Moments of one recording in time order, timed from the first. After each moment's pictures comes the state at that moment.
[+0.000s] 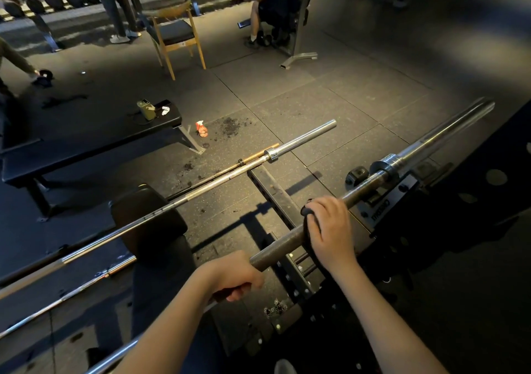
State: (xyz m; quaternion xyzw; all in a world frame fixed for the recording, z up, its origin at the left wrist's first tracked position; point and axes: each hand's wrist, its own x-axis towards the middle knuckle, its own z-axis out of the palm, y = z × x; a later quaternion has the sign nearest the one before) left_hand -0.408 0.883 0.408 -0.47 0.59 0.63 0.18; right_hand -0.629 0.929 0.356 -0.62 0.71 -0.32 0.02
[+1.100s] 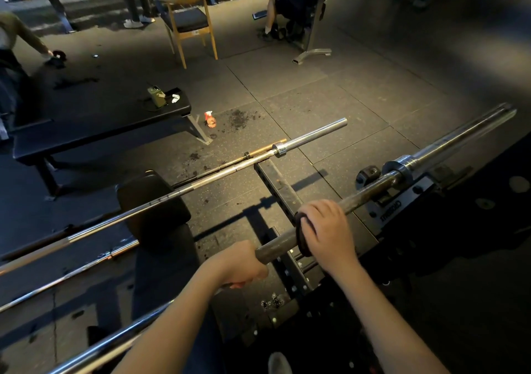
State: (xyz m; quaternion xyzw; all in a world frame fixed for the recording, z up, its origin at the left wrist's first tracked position) left_hand -0.410 0.894 0.410 -0.52 0.67 0.51 0.16; right_hand -0.611 0.932 0.364 -0.68 0.69 -0.24 0.05
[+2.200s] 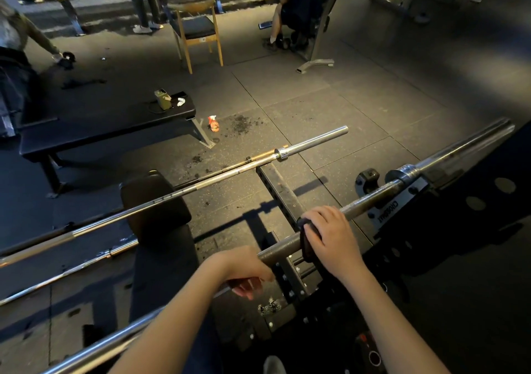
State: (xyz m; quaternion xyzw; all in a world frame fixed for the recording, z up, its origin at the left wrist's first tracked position) left_hand -0.406 0.909 0.415 -0.51 0.59 0.60 0.18; right_hand -0.616 0.952 0.372 -0.70 0.67 -0.24 0.09
